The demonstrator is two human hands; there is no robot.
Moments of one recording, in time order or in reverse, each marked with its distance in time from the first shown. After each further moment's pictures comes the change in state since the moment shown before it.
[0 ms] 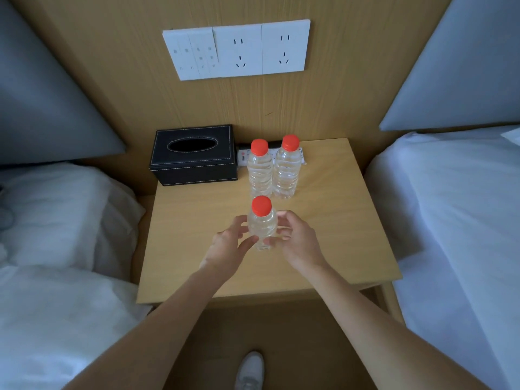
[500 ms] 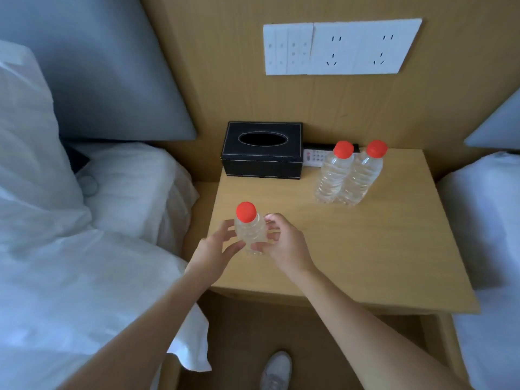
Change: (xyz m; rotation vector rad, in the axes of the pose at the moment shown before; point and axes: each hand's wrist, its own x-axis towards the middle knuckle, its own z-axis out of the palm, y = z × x) left_hand -0.039 -0.098 -0.083 0.011 0.093 -0.176; right_hand -0.012 -0.056 0.120 -0.190 -0.170 -0.151
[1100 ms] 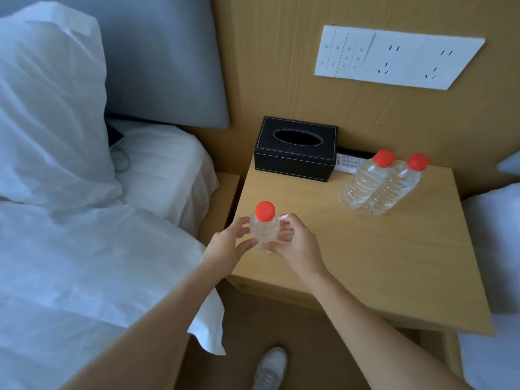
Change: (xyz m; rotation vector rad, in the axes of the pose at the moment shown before) left_hand -0.011 -0.030 -0.014 -0.087 0.003 -0.017; right_hand -0.005 -0.014 0.028 -0.076 -0.032 -0.001
